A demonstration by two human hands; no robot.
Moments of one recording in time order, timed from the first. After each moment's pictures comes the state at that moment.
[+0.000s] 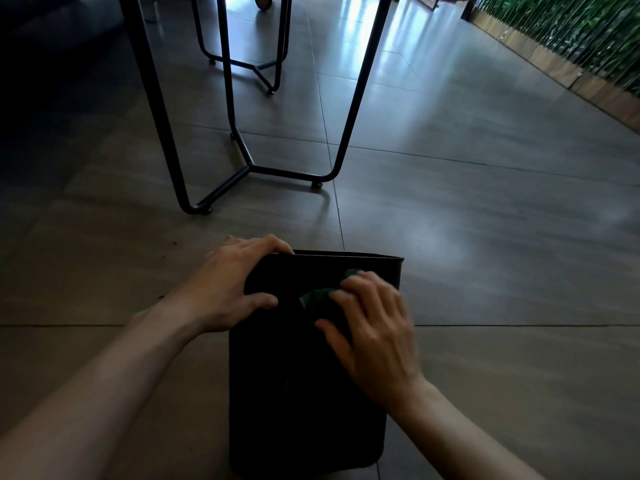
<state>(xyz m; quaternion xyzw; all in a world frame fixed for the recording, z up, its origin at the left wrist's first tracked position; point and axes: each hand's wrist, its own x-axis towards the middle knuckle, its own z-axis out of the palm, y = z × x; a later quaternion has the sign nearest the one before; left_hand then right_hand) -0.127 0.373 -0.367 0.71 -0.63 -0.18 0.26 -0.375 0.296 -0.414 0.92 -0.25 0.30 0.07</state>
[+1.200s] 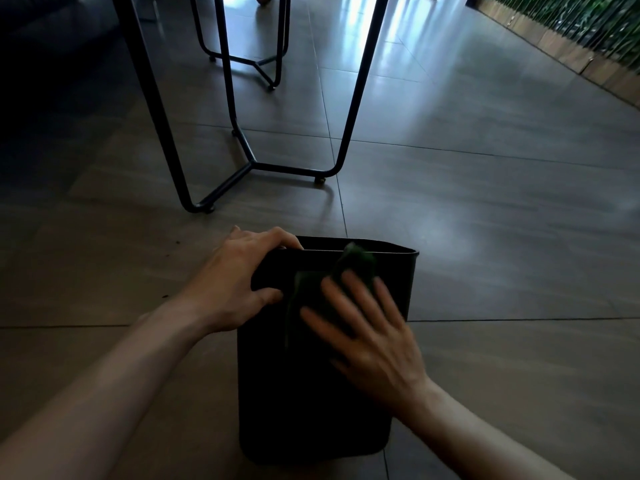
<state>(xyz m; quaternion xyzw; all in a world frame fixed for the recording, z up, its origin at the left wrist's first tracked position) -0.139 0.370 -0.361 0.70 -0.63 -0.15 0.29 -0.386 0.283 -0.447 0.95 -0.14 0.24 0.16</state>
